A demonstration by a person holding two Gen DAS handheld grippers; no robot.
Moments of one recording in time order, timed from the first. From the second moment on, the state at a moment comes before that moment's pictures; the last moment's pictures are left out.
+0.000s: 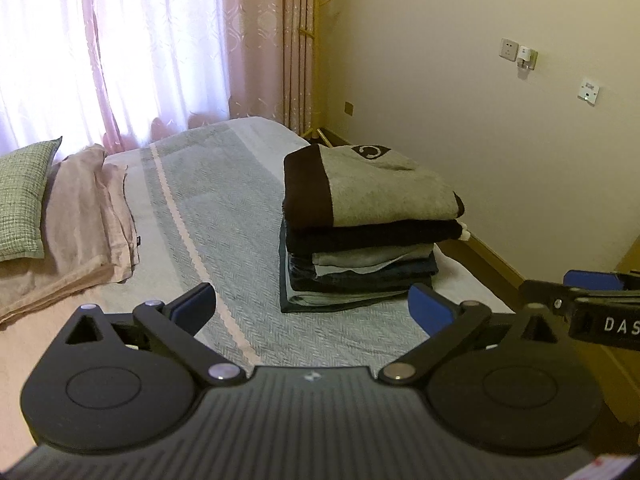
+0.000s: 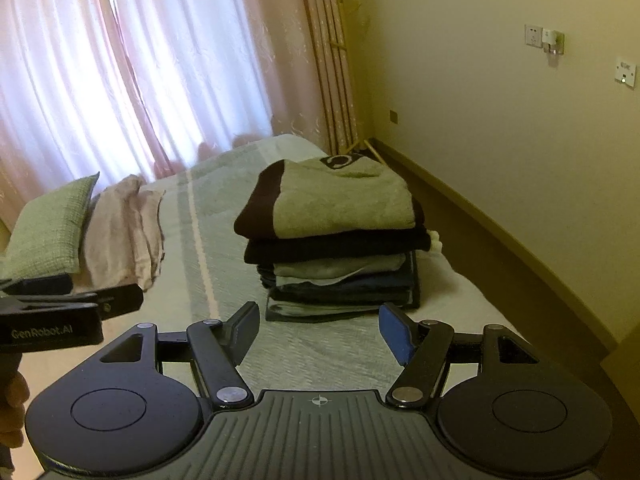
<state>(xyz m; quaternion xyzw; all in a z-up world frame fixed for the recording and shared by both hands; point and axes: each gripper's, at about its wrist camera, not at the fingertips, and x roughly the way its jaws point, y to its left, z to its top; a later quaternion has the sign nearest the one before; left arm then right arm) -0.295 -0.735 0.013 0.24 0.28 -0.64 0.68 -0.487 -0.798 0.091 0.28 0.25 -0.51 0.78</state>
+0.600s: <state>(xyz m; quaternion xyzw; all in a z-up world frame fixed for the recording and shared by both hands) -0.298 -0.730 0.013 0.24 0.28 -0.63 0.68 -0.487 -0.797 0.096 0.27 0.25 -0.49 0.79</state>
